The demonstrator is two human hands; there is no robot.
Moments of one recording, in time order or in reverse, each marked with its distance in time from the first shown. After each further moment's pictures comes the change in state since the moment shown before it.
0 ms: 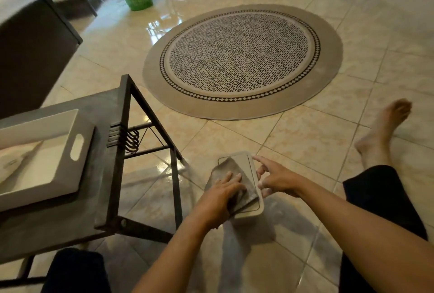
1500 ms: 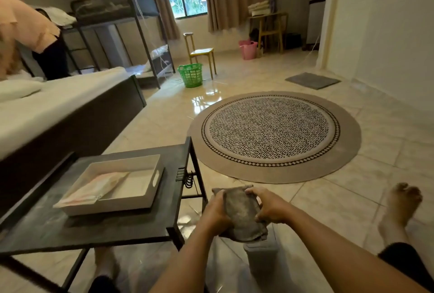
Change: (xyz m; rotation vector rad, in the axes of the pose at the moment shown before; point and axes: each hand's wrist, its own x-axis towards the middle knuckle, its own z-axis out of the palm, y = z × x) left_hand -0.069 0.033 -0.113 -0.454 0.388 -0.326; right_hand -0.074 -0.136 0.029 -0.519 0.055 -0.317
